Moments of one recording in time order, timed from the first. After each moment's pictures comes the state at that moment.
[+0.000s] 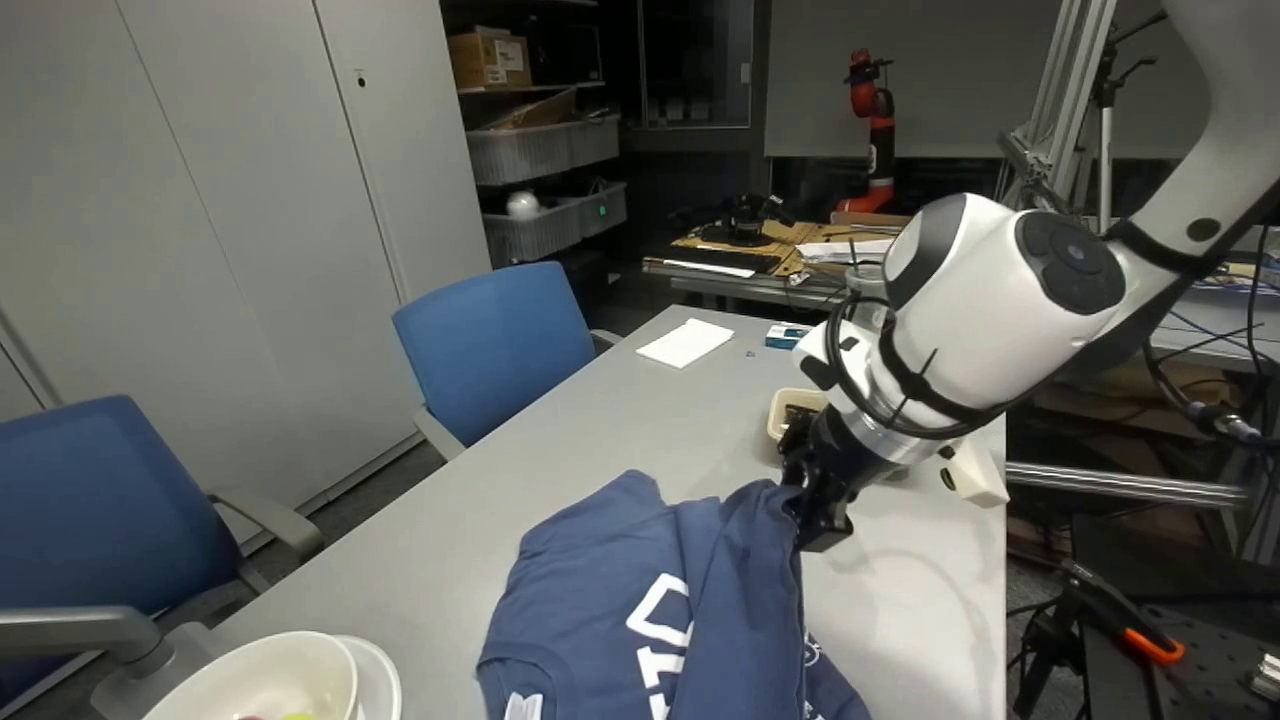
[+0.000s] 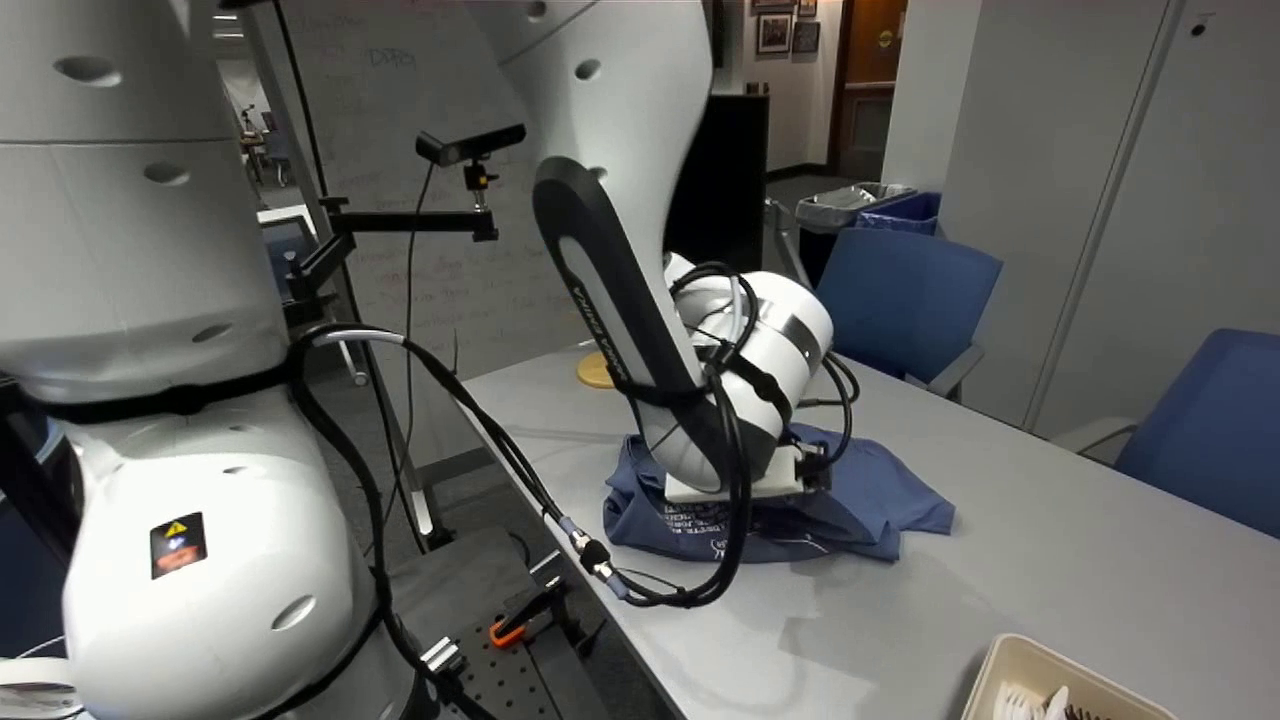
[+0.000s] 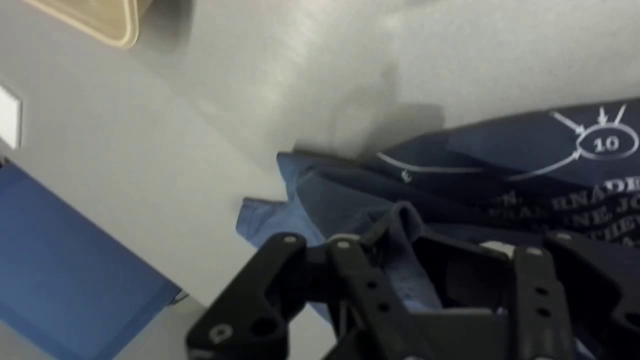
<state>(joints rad) 0.08 0.10 -0.21 -2.53 -1.99 3.06 1.21</state>
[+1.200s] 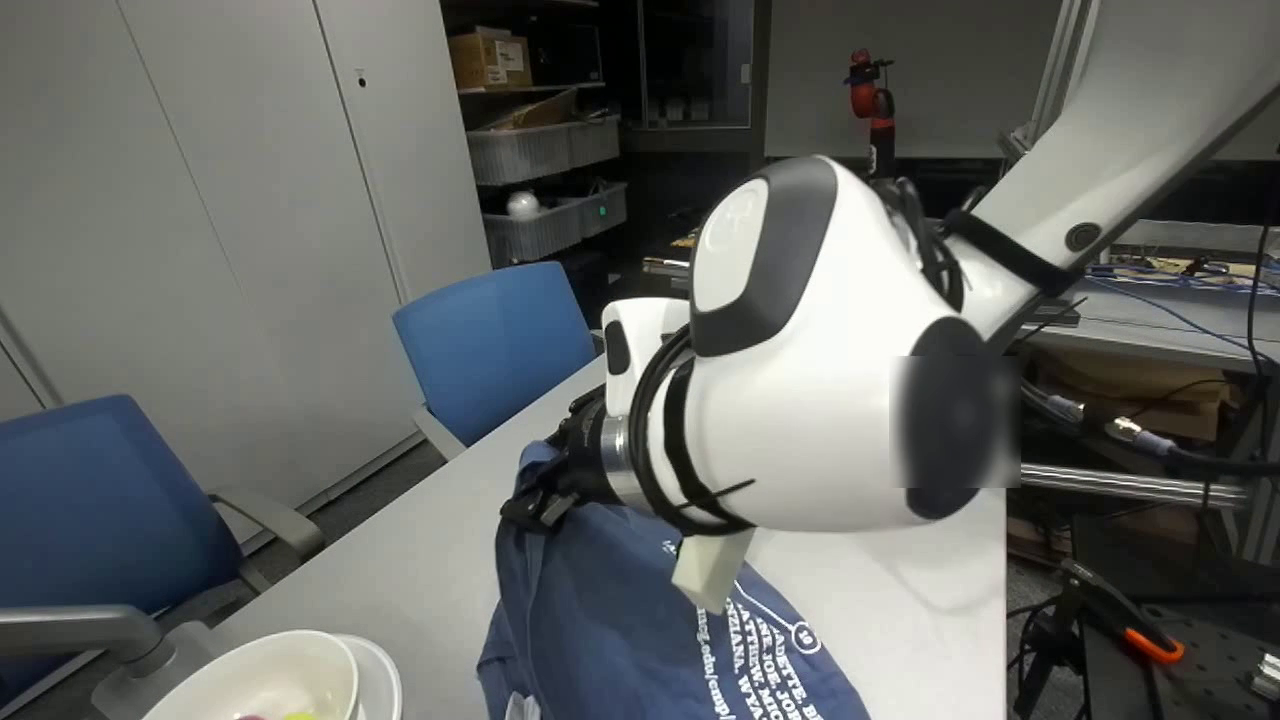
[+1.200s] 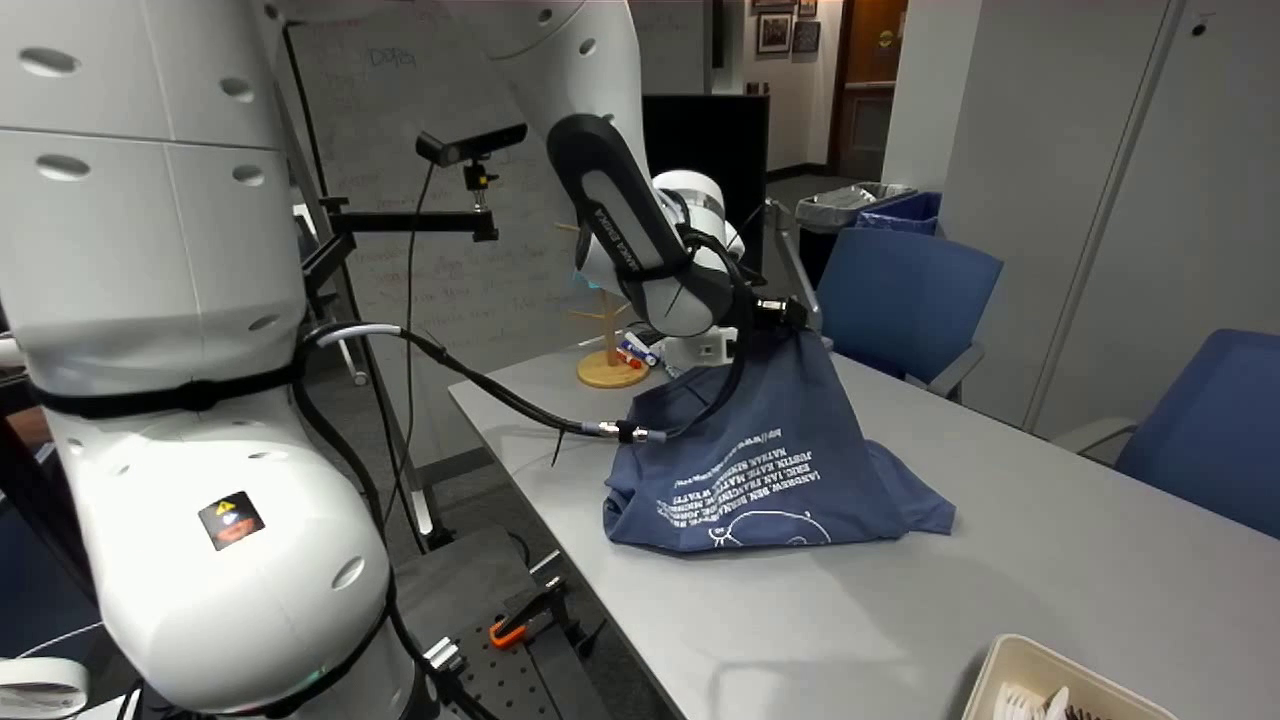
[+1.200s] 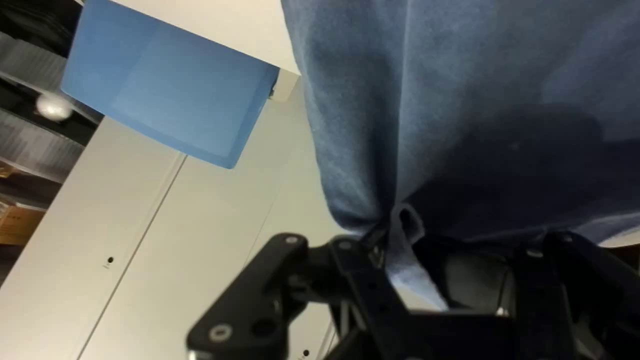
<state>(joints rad) 0.27 0.22 0.06 -2.21 -2.07 2.60 1.94</state>
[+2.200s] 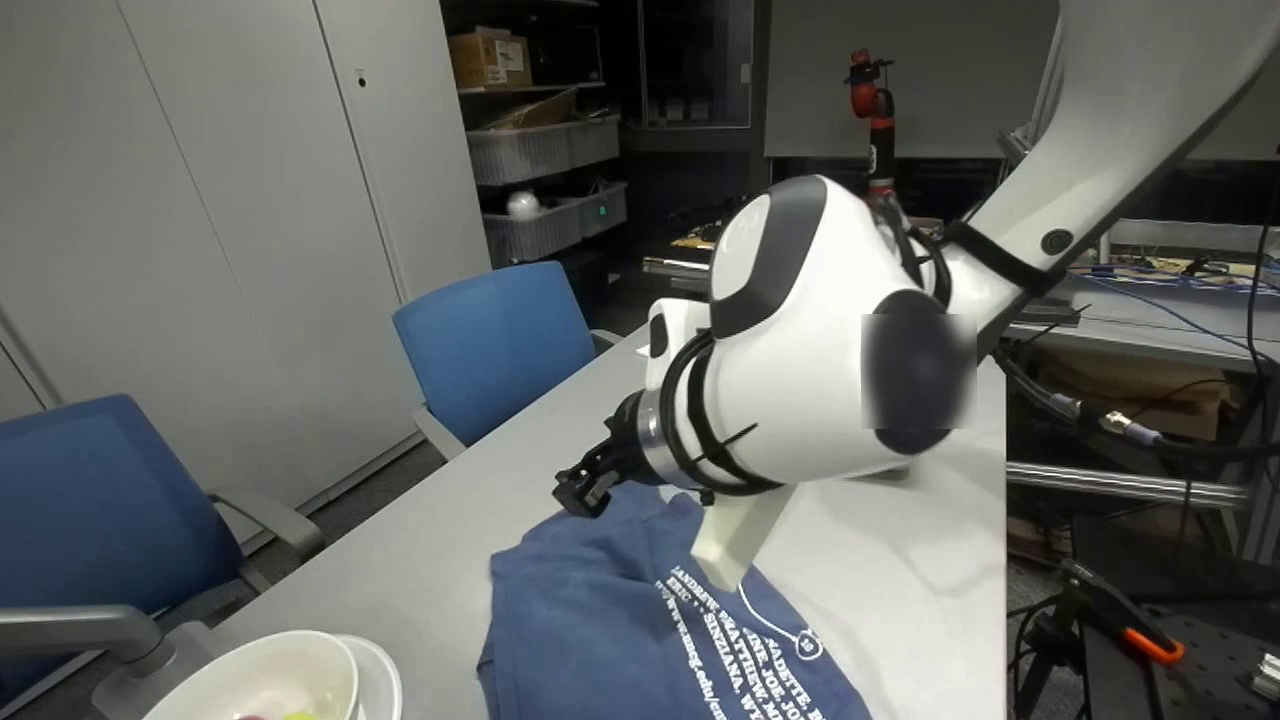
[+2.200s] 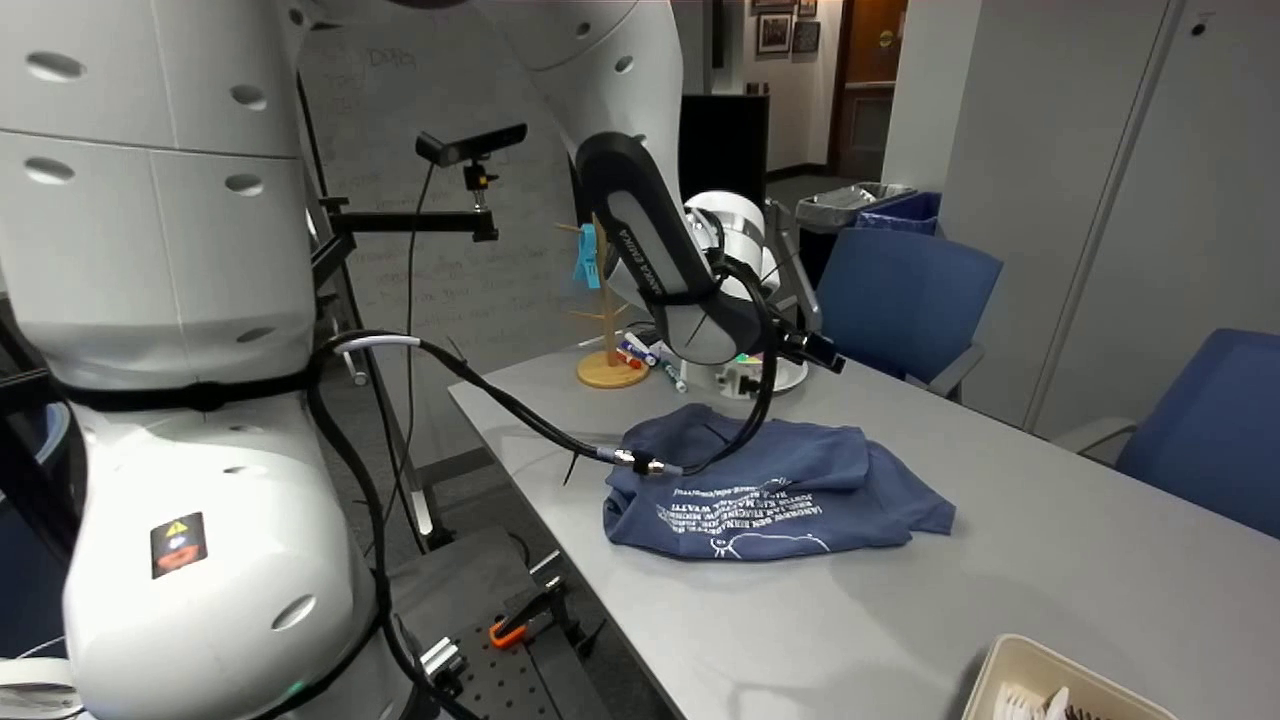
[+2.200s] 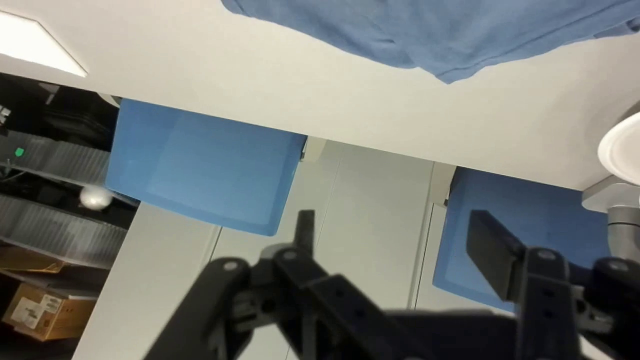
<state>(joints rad) 0.08 0.23 0.14 -2.23 -2.04 2.66 2.03</state>
